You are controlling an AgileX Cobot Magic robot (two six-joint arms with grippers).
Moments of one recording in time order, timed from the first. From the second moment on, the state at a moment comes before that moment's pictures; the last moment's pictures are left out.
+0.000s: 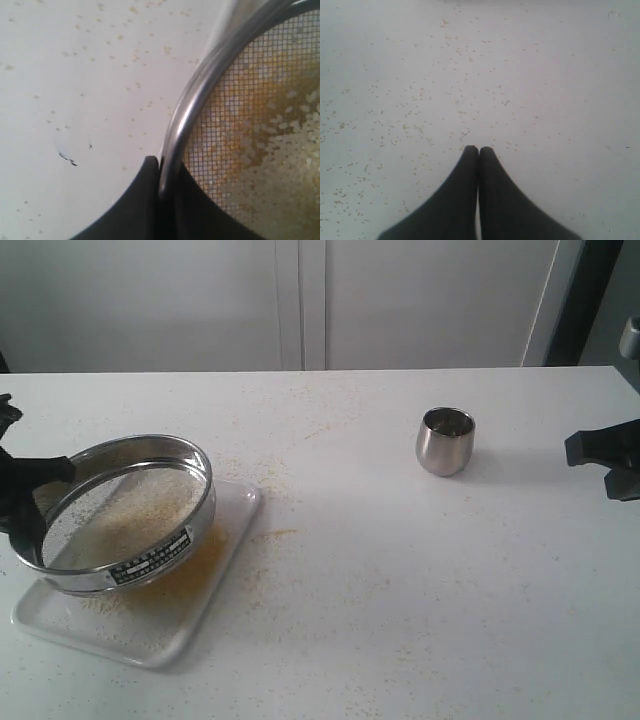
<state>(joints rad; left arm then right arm) 0.03 1.74 -1.07 -0.31 0.76 0.10 0.00 1.24 -0.88 0.15 0.76 -0.06</state>
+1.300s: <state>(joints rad) -0.02 1.69 -1.01 -0.42 0.62 0.32 0.00 1.24 -0.88 0.15 0.76 -0.06</state>
